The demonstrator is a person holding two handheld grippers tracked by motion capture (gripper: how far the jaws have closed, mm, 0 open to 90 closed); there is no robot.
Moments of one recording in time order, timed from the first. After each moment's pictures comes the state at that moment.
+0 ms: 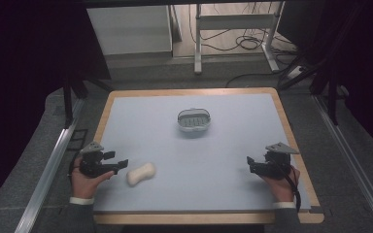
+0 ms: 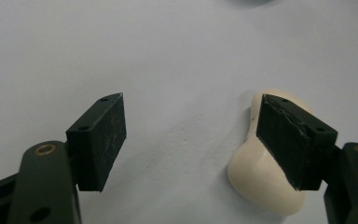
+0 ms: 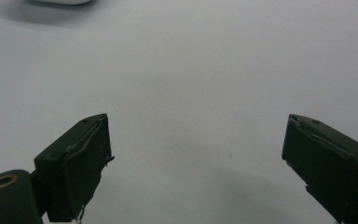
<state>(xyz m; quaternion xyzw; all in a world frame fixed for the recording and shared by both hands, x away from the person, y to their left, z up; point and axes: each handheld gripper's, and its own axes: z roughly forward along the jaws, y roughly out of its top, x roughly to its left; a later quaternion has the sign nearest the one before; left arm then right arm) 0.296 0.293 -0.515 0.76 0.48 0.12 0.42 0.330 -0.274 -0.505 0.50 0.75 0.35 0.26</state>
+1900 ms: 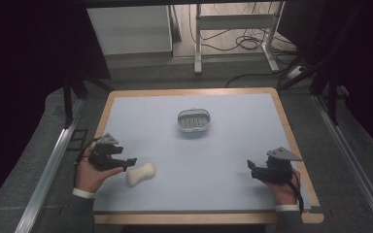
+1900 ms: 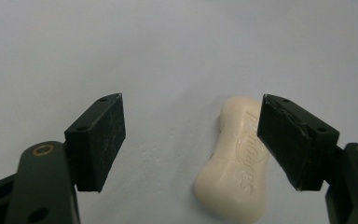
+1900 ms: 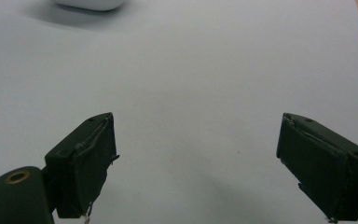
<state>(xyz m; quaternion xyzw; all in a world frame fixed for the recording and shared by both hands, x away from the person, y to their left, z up) 0.309 0.255 -0.479 0.82 0.44 0.11 0.35 0.316 -0.277 -0.506 0.46 0.76 0.38 0.27</state>
